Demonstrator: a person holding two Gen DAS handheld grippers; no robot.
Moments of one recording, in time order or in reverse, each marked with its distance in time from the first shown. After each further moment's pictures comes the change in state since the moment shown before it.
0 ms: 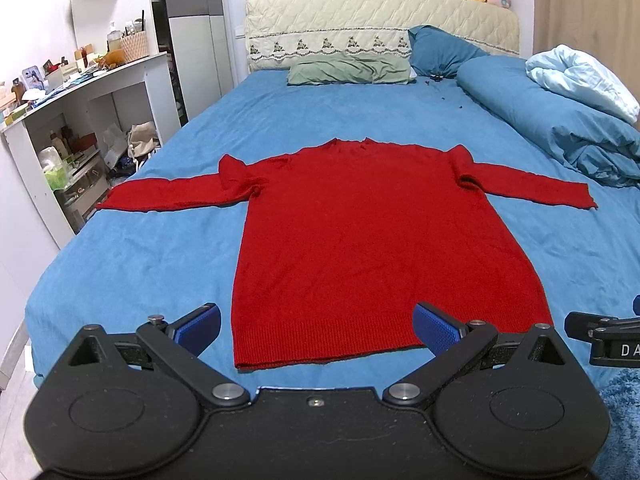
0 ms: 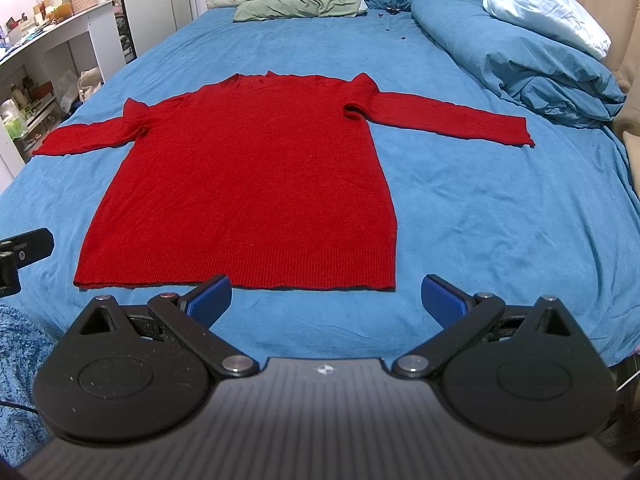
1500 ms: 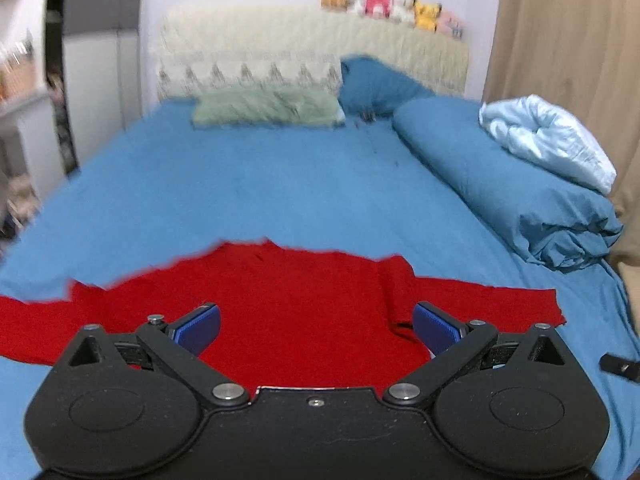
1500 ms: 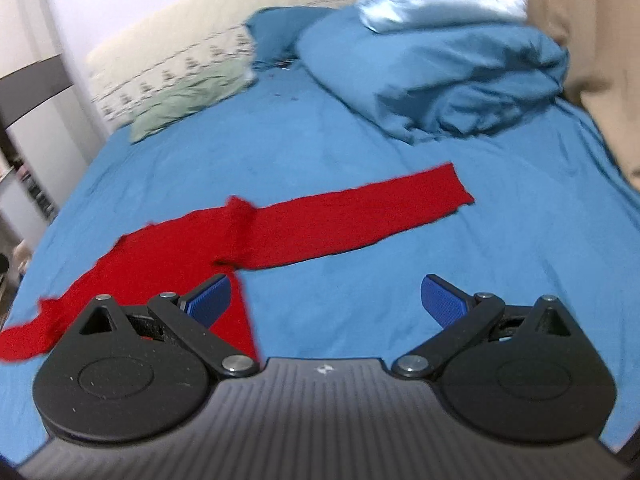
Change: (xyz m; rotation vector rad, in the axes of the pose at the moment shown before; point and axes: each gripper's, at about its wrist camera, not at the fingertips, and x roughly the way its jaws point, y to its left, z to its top) left arm 0.200 -0.082 0.223 -0.014 -0.042 -0.289; right arm 0.135 -0.225 0.147 0.428 -0.149 -0.041
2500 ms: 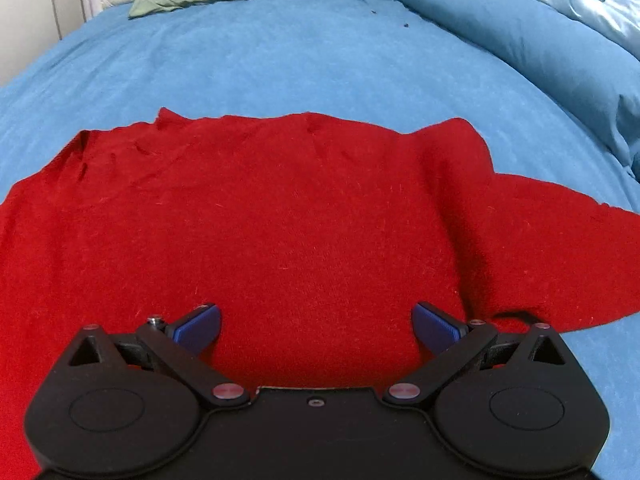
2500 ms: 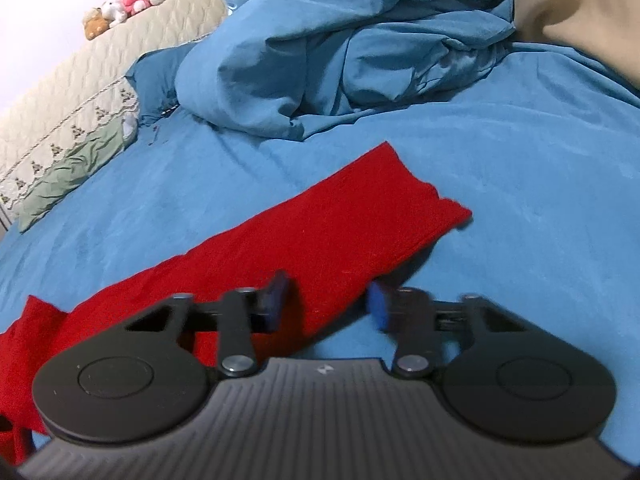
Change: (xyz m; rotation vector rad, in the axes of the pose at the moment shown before) left arm 0.281 -0.029 -0.040 0.084 0.277 0.007; right arm 0.253 -0.096 0.017 0.186 -0.164 -0.178
